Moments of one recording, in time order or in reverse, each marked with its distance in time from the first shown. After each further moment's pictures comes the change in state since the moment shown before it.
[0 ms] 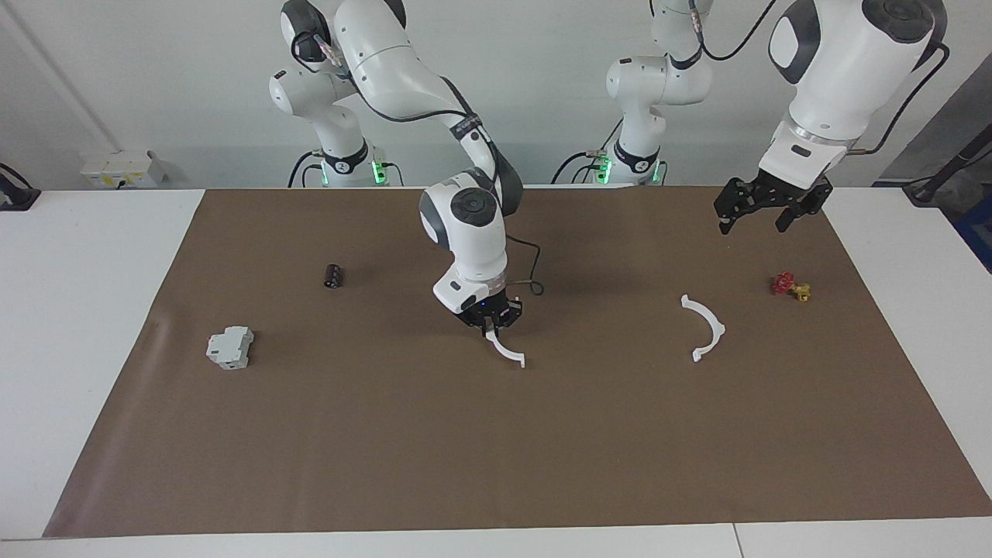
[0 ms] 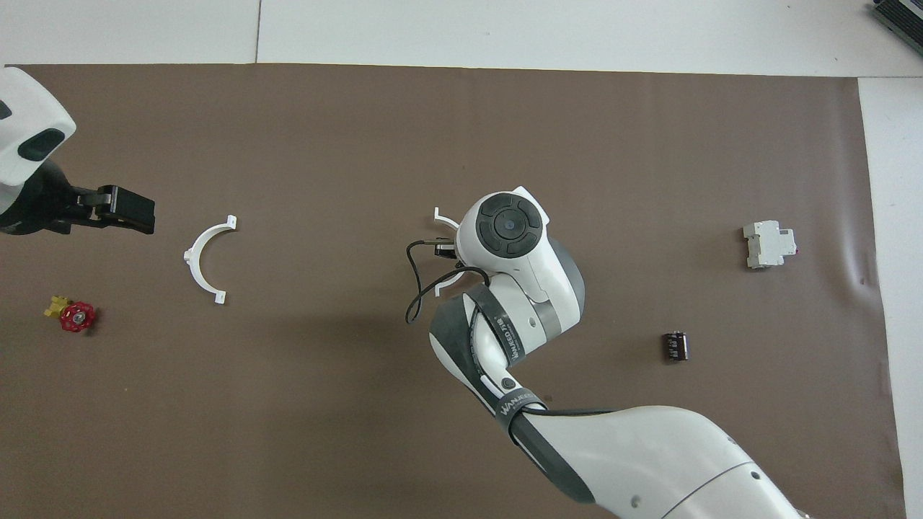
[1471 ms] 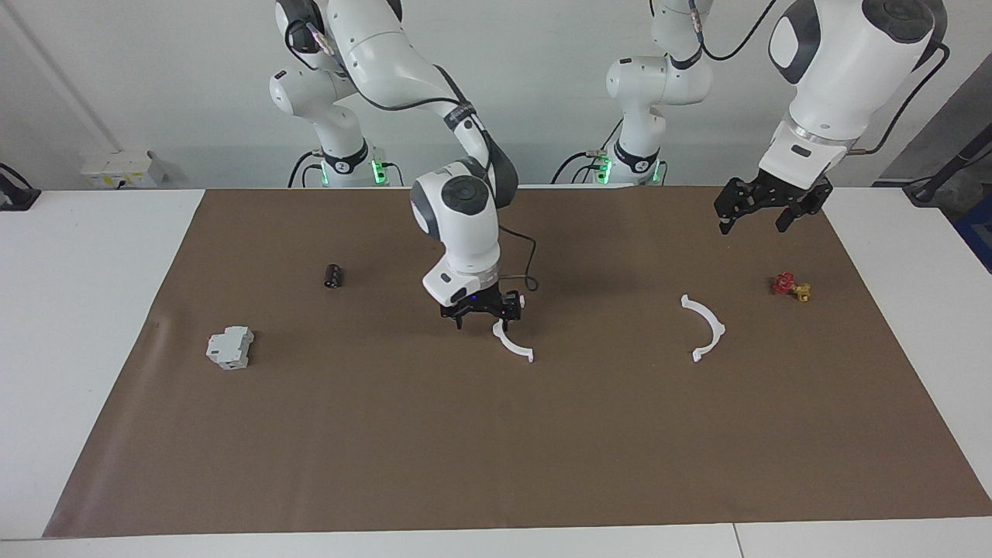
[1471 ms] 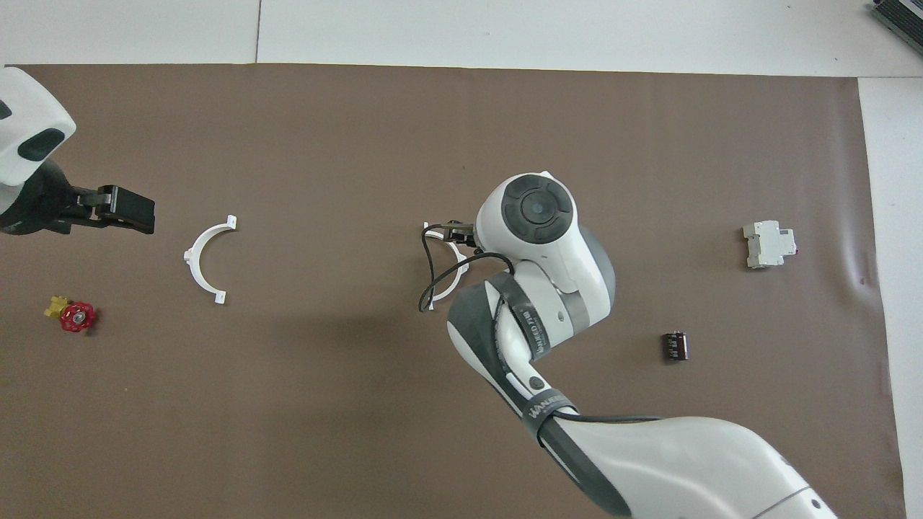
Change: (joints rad) left arm 0.000 0.000 0.000 0.000 0.000 0.000 0.000; right arm -0.033 -0.106 -0.049 0.003 -0.007 -0.097 -0.004
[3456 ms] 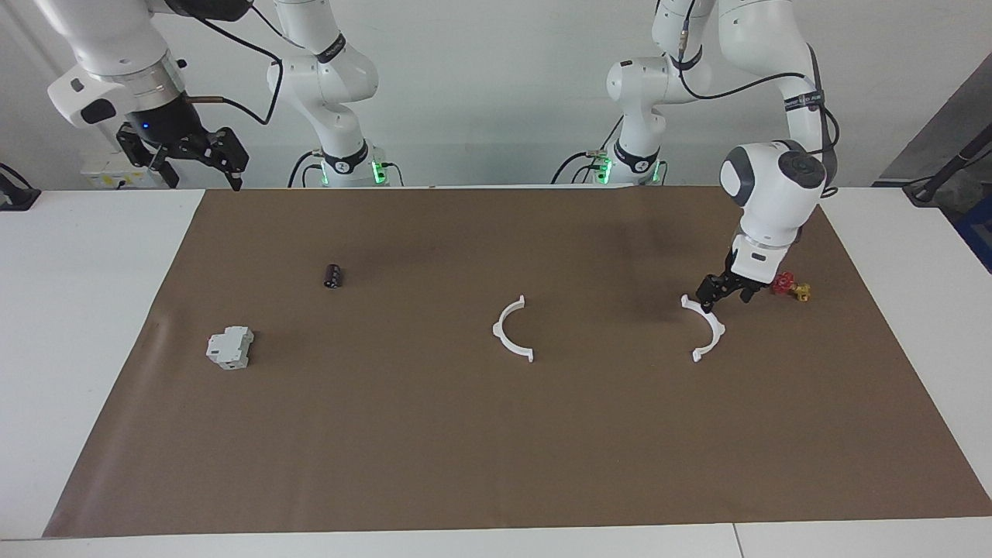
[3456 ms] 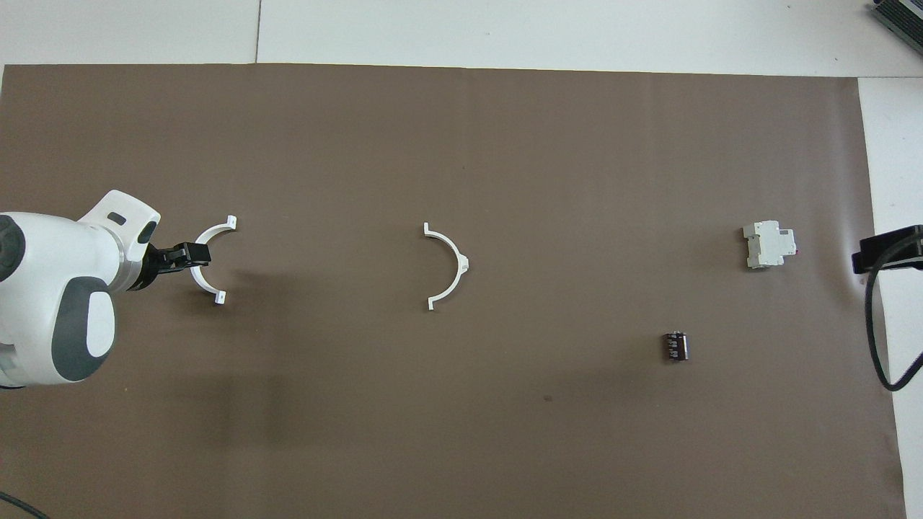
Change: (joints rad) left arm 0.105 0.037 0.007 -0.671 0.000 0.809 -0.218; right arm -0.545 -0.479 0.023 0.120 -0.154 -0.759 -0.622
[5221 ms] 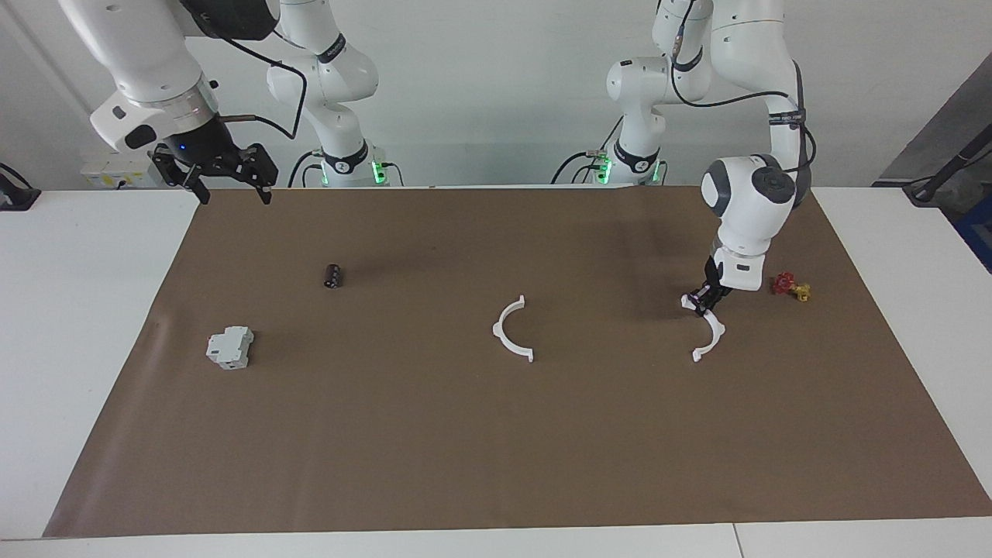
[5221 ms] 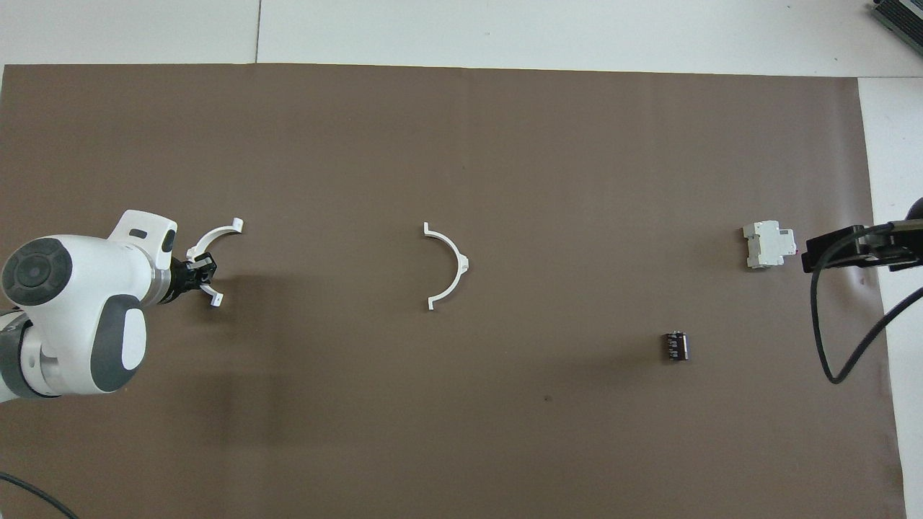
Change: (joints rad) left arm -0.014 0.032 -0.011 -0.059 0.000 0.097 -0.220; right arm 0.059 0.009 -0.010 -0.046 0.032 0.042 0.018
